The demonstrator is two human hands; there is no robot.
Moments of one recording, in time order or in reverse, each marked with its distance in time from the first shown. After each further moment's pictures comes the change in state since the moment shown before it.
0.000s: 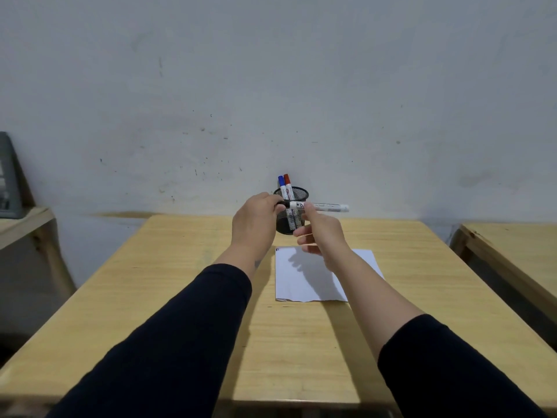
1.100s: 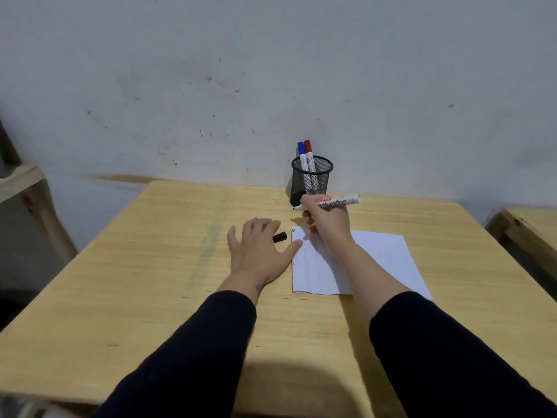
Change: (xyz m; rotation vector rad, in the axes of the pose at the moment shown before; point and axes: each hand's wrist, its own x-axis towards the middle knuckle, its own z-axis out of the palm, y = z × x) left_hand -0.056 -0.075 0.069 0.196 -0.392 -0.256; right_hand 0.055 0.059 0.034 0.195 -0.023 -0.030
